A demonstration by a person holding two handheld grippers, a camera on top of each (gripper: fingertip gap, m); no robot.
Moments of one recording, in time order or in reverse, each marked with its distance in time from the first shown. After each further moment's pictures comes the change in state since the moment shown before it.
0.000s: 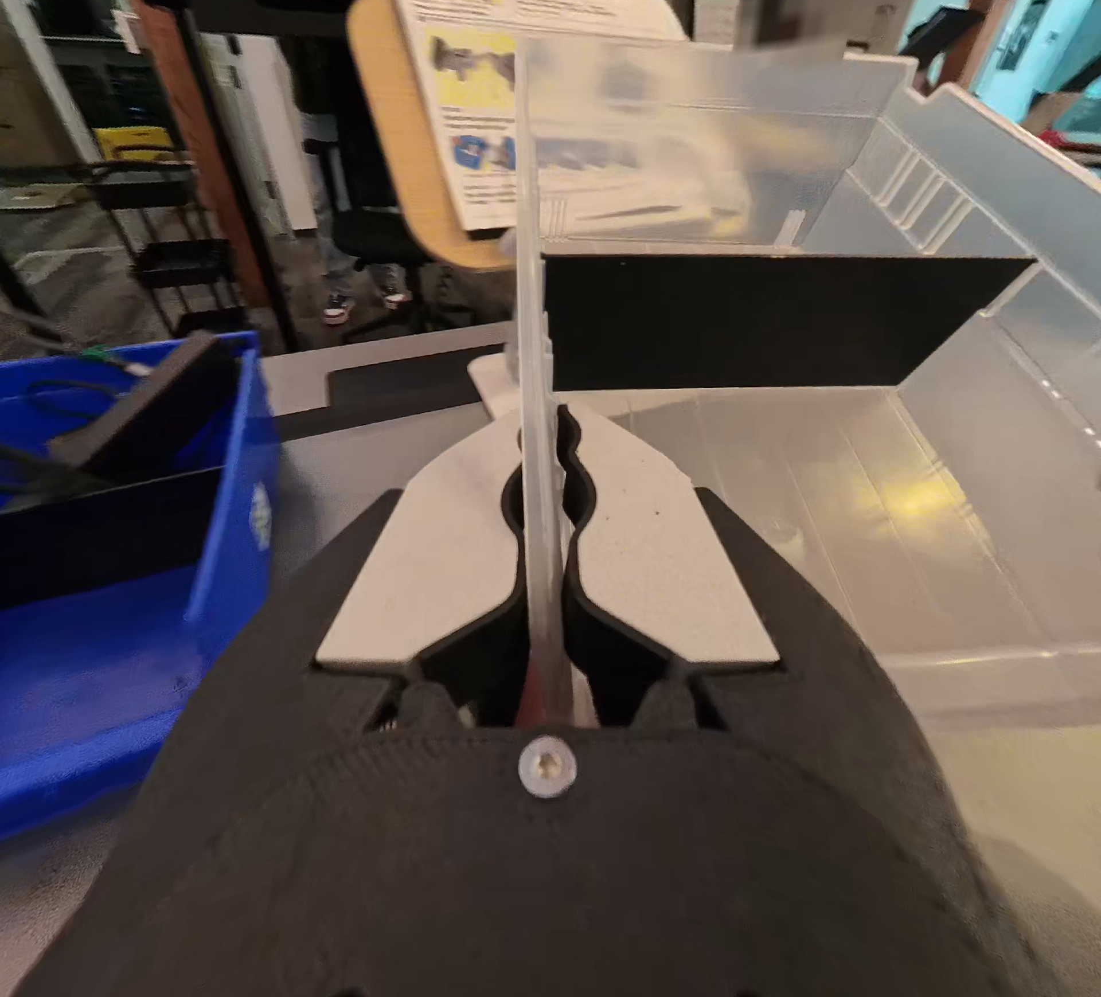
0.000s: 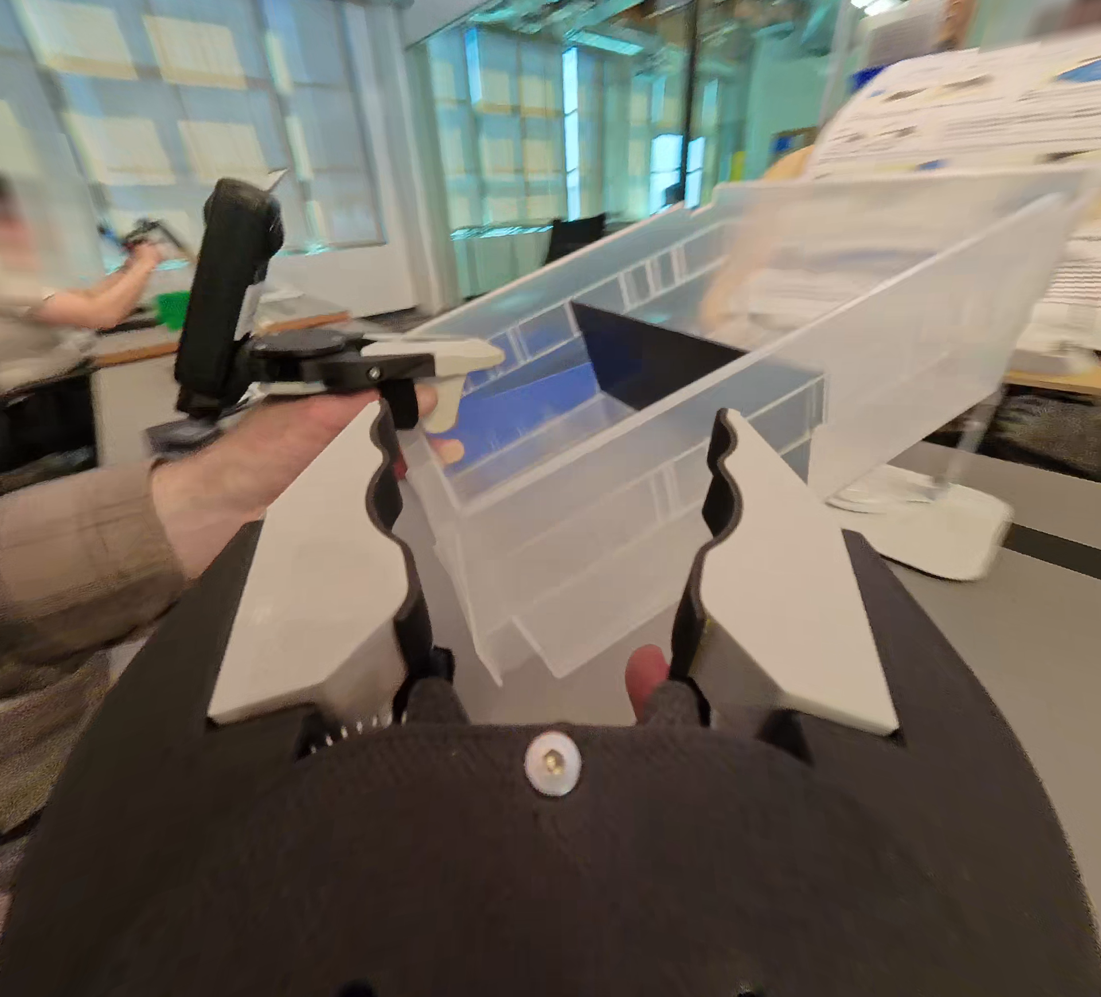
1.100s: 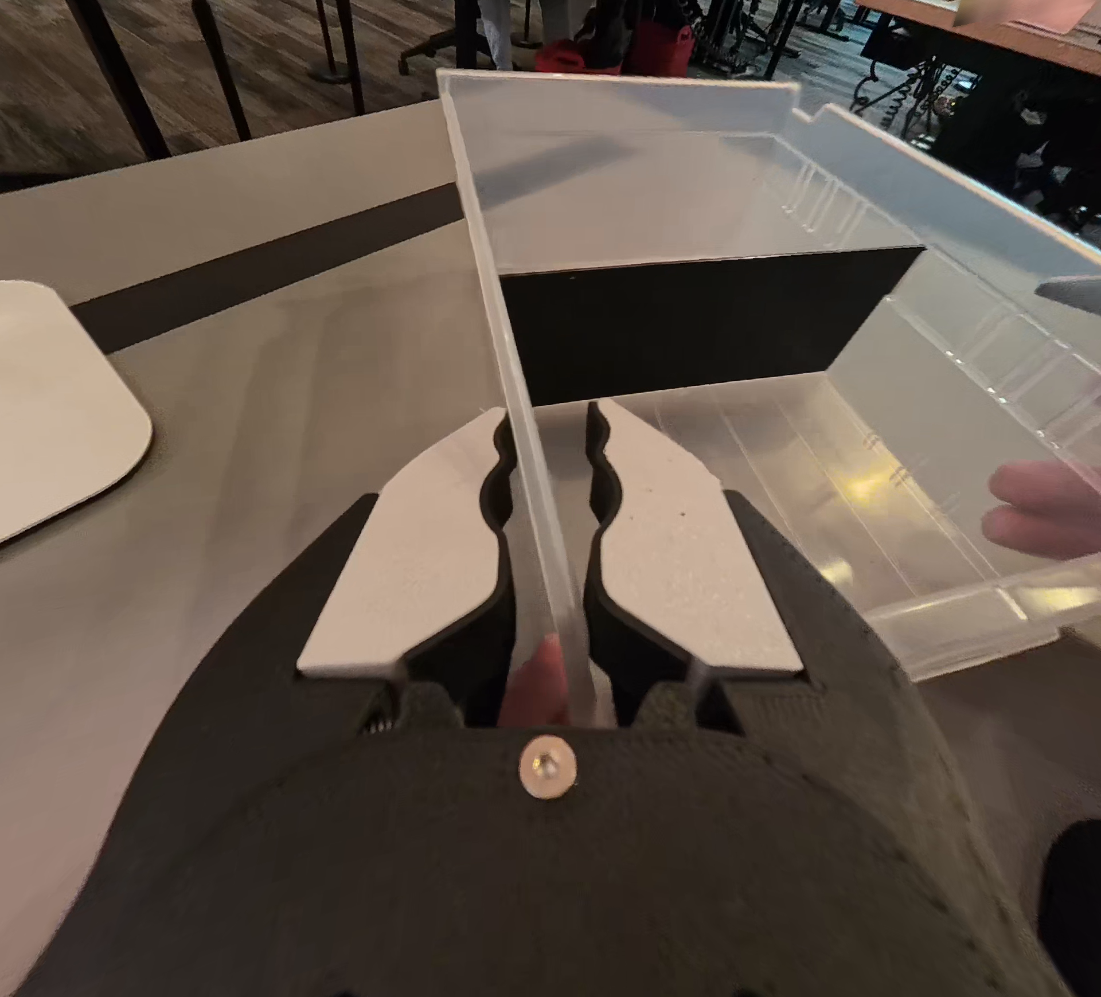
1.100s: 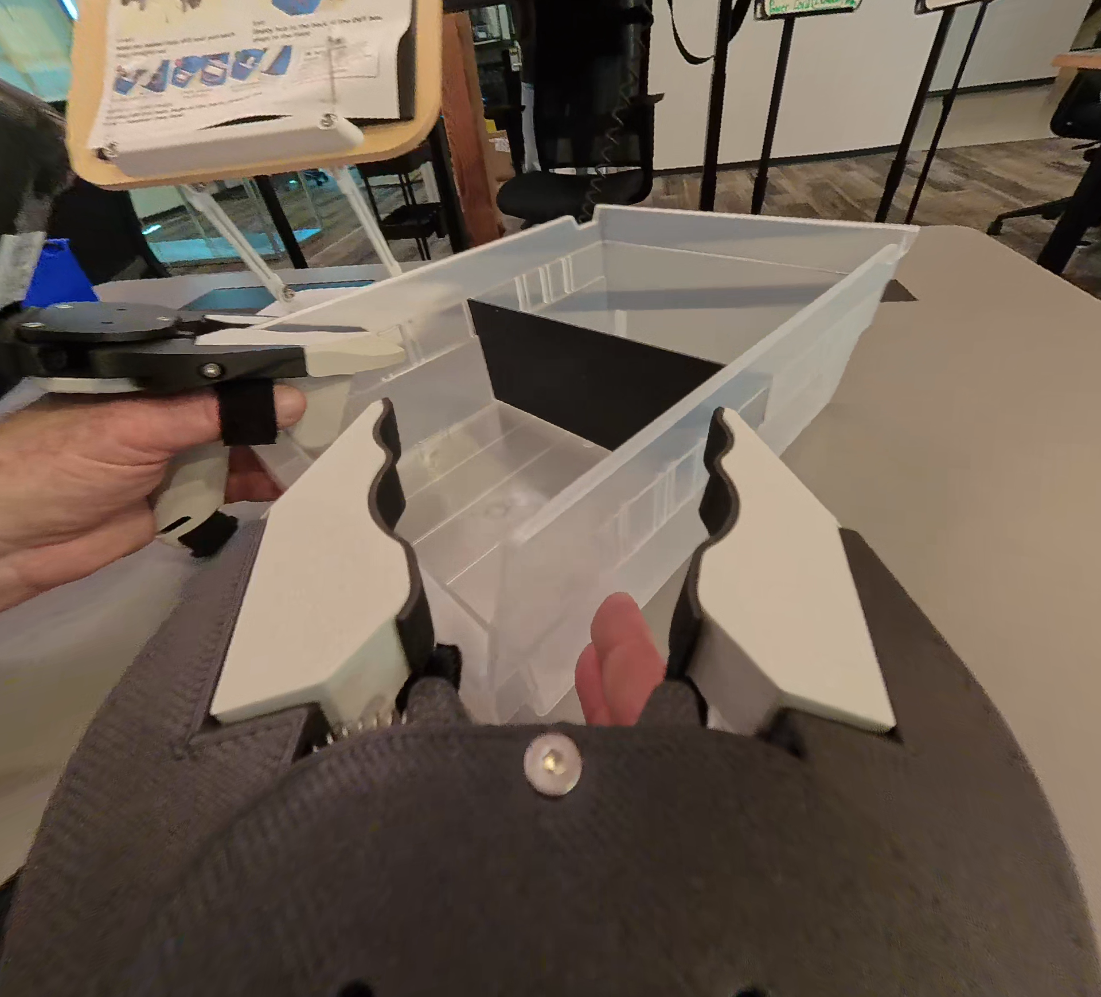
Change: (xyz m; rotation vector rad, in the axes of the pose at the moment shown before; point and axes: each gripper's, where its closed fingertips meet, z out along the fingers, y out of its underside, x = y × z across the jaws) left arm 0.300 0.101 0.228 -0.283 0.451 0.002; right arm 0.285 0.077 -0.196 -0.158 0.656 0.062
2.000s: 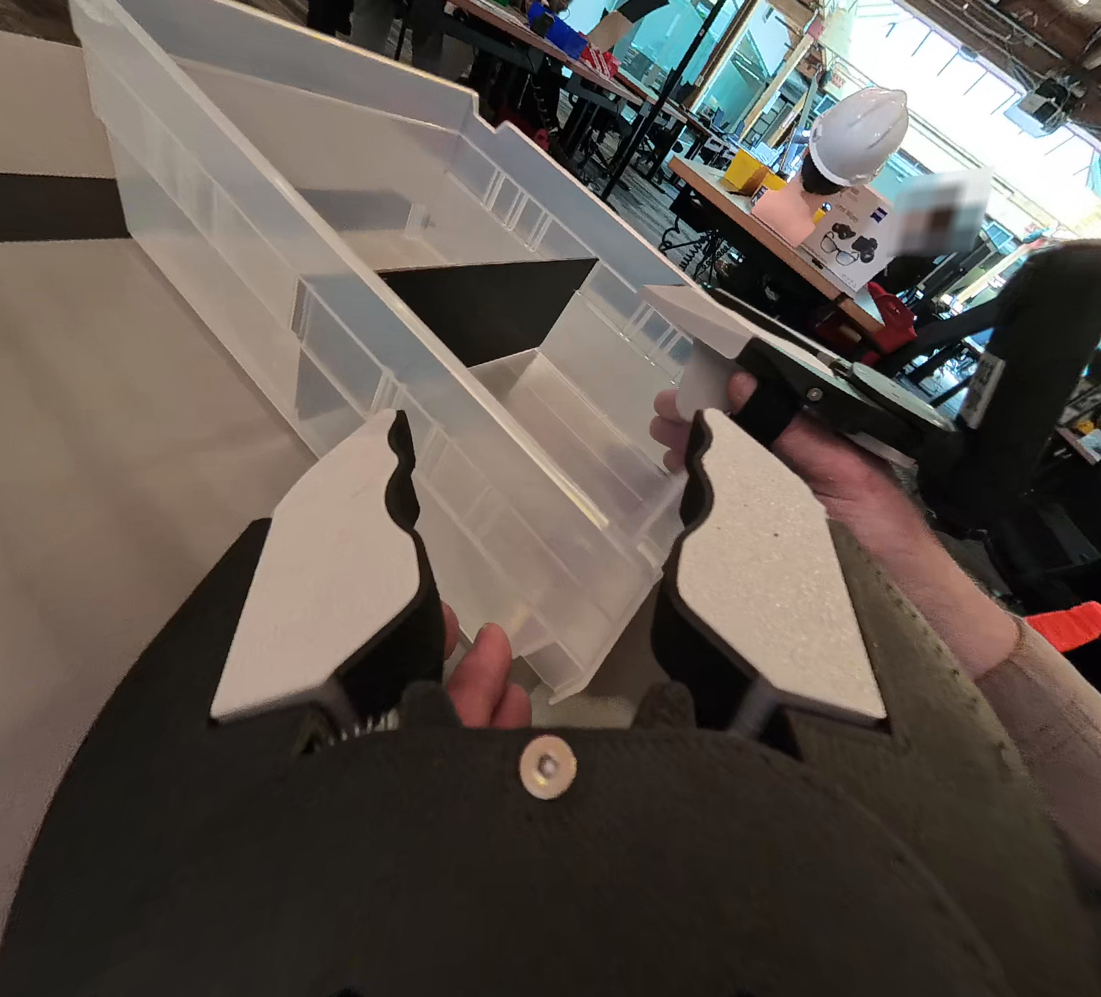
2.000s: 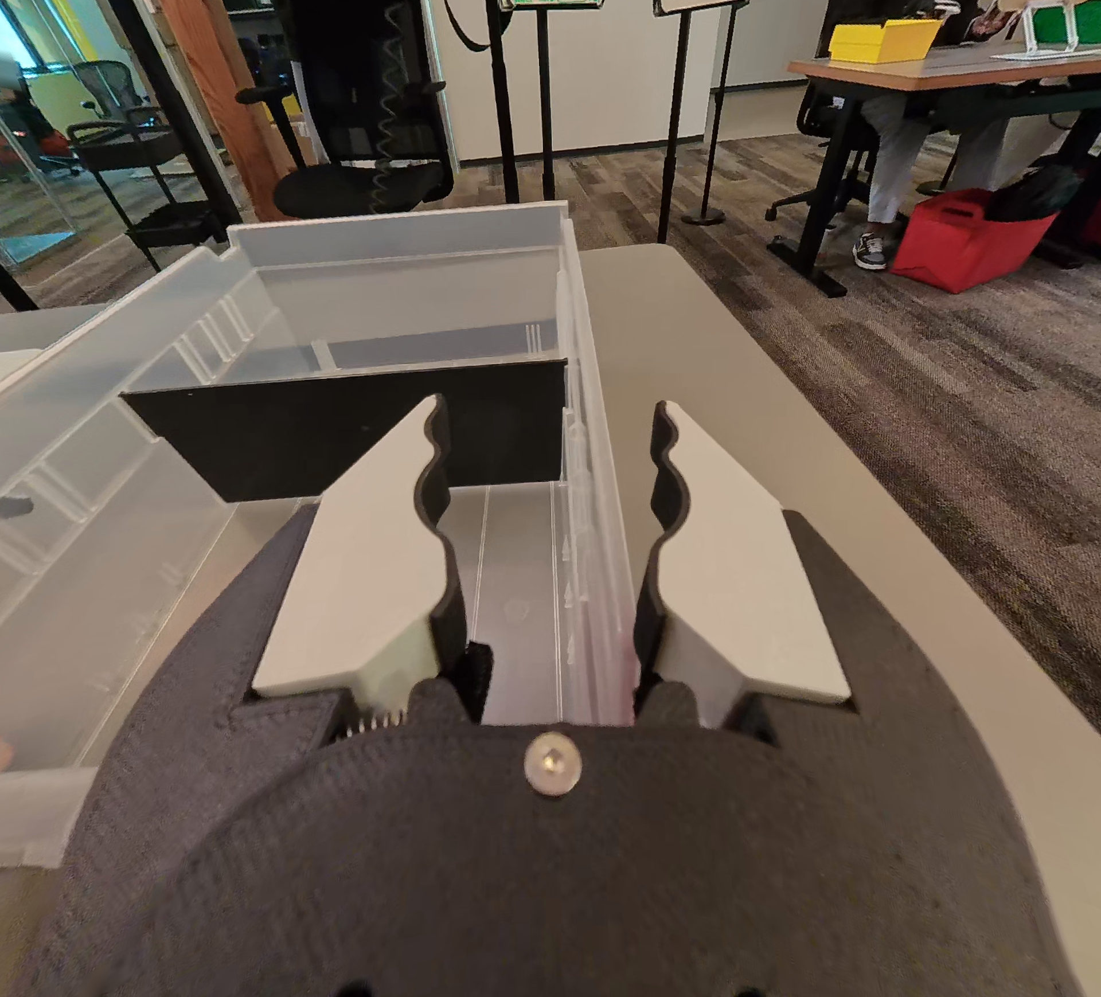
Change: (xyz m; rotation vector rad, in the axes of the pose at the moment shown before) left arm 0.110 -0.041 0.098 0.101 0.242 -0.331; right arm 0.223 -0.020 0.074 -0.025 0.289 -0.013
